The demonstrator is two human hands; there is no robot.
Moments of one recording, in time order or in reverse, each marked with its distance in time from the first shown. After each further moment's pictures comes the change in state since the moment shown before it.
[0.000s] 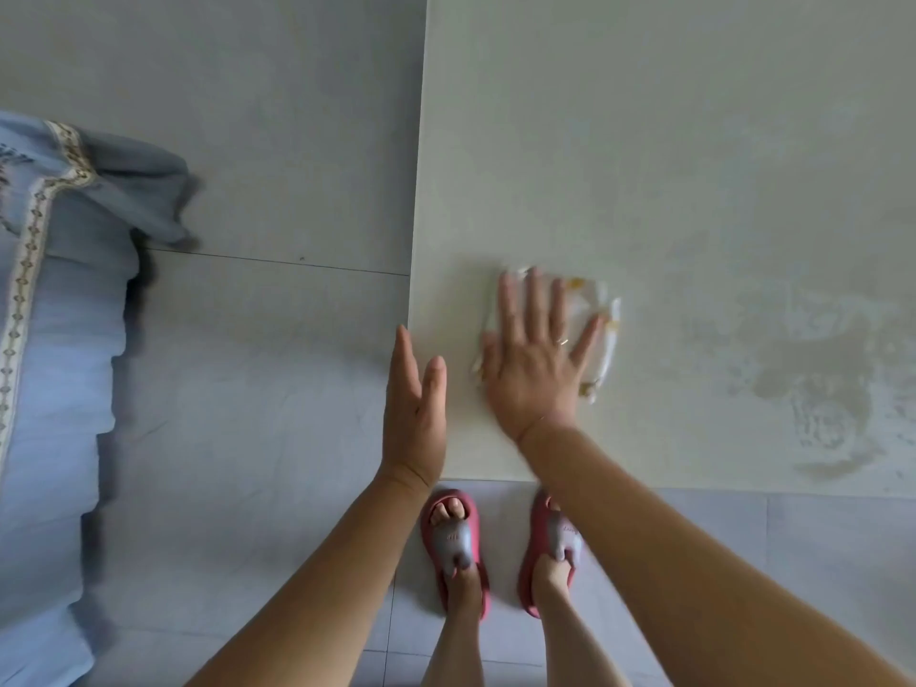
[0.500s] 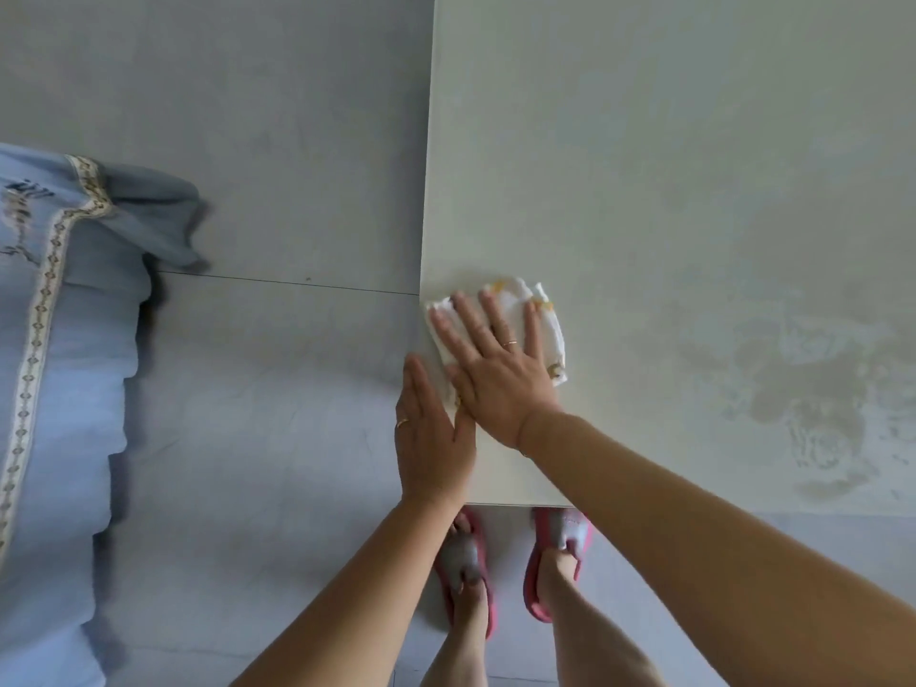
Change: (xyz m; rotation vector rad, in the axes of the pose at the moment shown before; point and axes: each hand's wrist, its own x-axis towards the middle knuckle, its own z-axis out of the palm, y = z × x) left_hand -0.002 0.002 0.010 0.448 0.023 0.067; right_hand 0.025 -0.010 -0.003 -0.092 -0.120 -0.397
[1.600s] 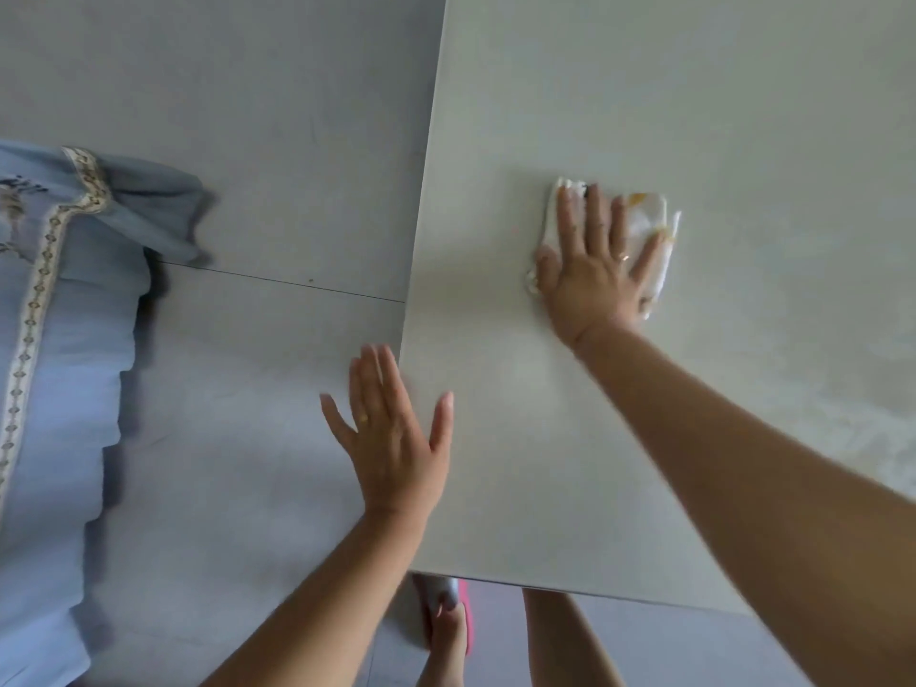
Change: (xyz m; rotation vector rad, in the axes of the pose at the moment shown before) left_hand 0.056 0.017 0.000 0.444 0.336 0.063; right_hand 0.114 0.116 -0.058 0.086 0.125 0.407
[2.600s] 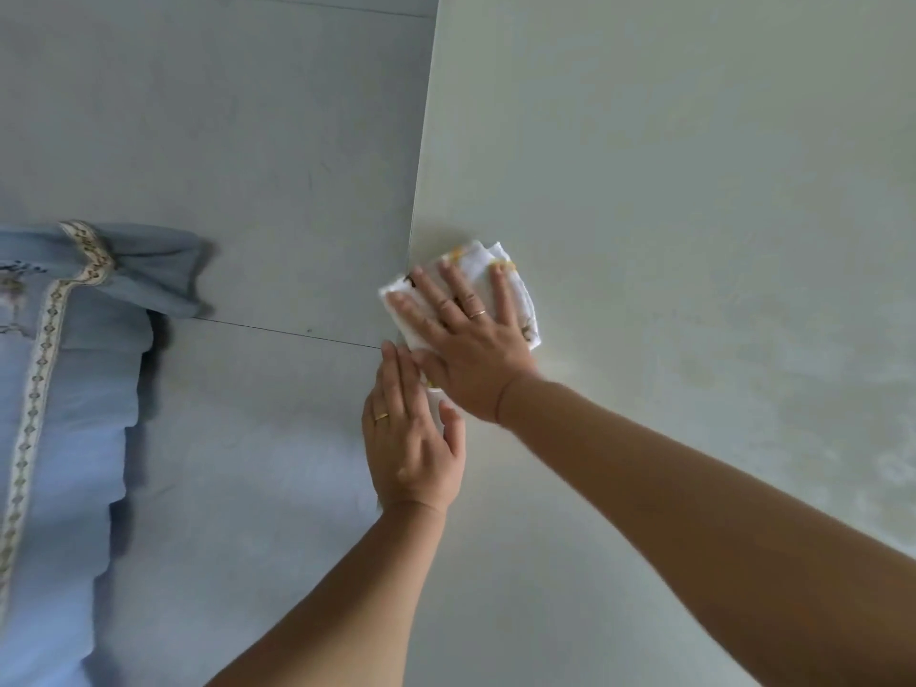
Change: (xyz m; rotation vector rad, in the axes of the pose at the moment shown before) left_hand 0.106 0.058 0.007 -0.094 -0.066 0.008; right_hand 0.051 -0.065 0.001 -0.151 -0.120 -0.697
